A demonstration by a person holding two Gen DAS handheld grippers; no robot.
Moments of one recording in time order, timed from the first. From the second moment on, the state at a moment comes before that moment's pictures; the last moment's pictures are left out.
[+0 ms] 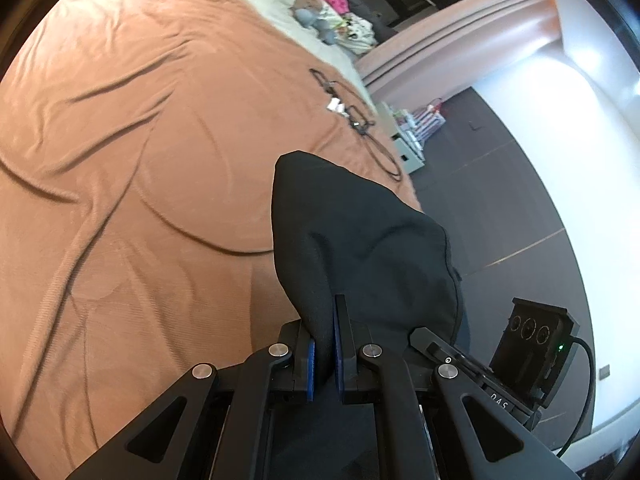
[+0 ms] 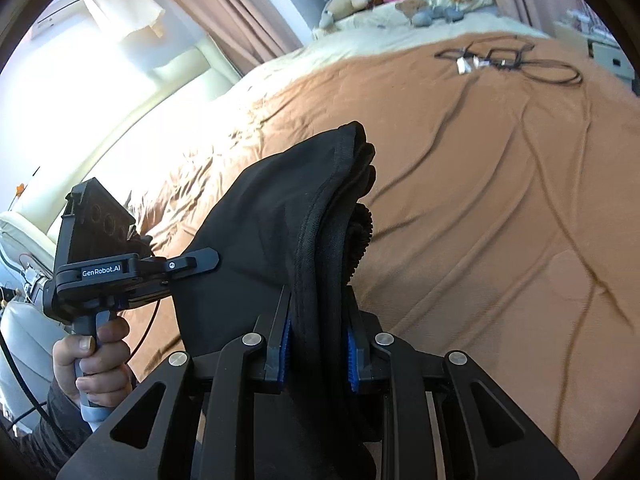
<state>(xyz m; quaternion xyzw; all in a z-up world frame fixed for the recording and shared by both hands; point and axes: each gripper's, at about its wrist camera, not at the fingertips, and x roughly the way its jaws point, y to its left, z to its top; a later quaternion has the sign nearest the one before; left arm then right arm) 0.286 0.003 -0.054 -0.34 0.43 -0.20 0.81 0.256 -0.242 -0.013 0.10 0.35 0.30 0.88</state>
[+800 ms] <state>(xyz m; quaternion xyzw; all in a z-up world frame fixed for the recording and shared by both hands) 0.264 -0.093 0.036 -0.29 0.40 -0.31 0.82 0.100 -0.326 0.074 0.09 0.28 0.23 0.93</state>
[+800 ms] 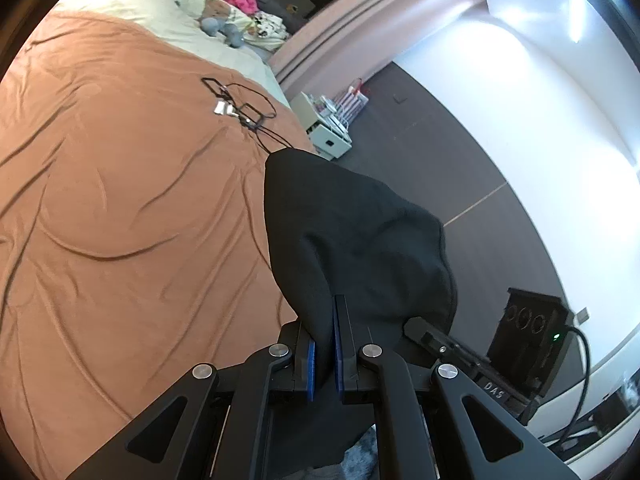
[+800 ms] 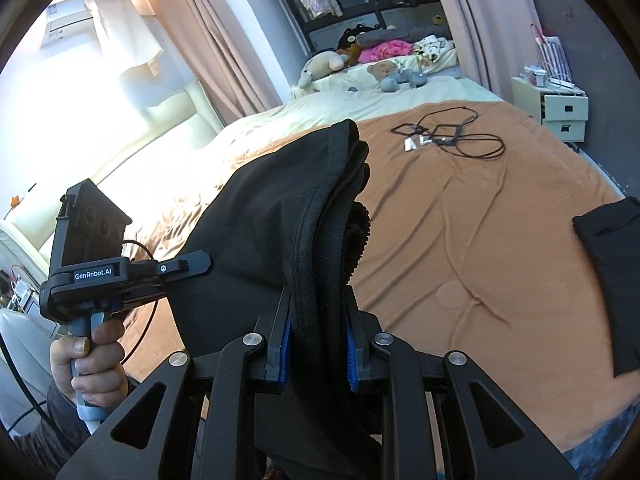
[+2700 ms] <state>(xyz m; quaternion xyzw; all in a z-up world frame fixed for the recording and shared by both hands) 0.386 -0.477 -0.033 -0.22 0.45 -0.45 0.74 0.049 -0.443 0.114 -0.06 0.28 0.08 0.95</state>
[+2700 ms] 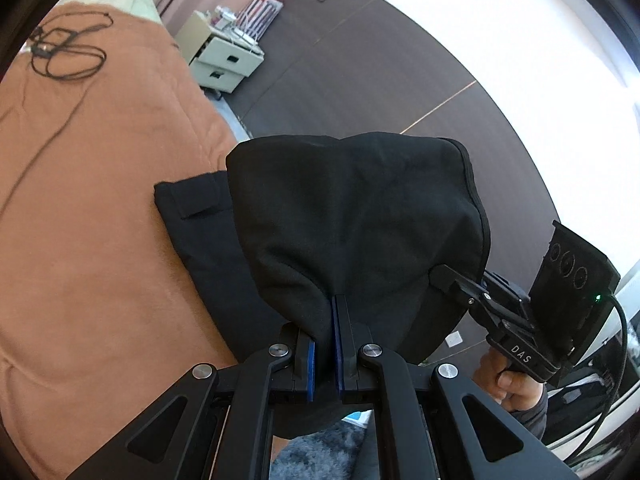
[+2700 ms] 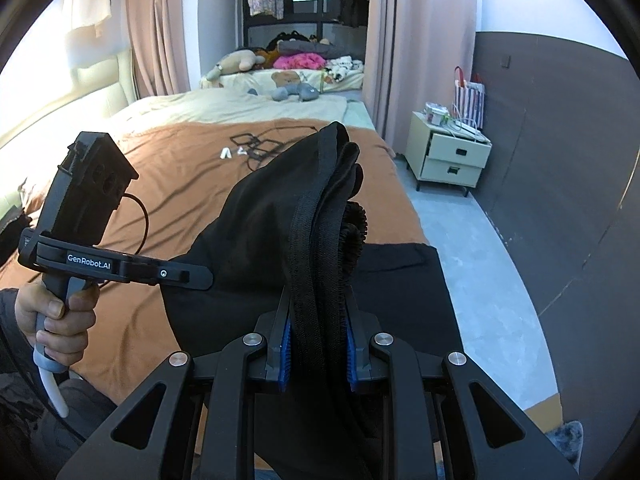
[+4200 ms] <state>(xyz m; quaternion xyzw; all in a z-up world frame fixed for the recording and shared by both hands) 0.513 -0.500 -0.114 -0.15 0.52 -0.27 0.80 -0.011 -0.424 0.017 0.16 0.36 -0.09 0.92</state>
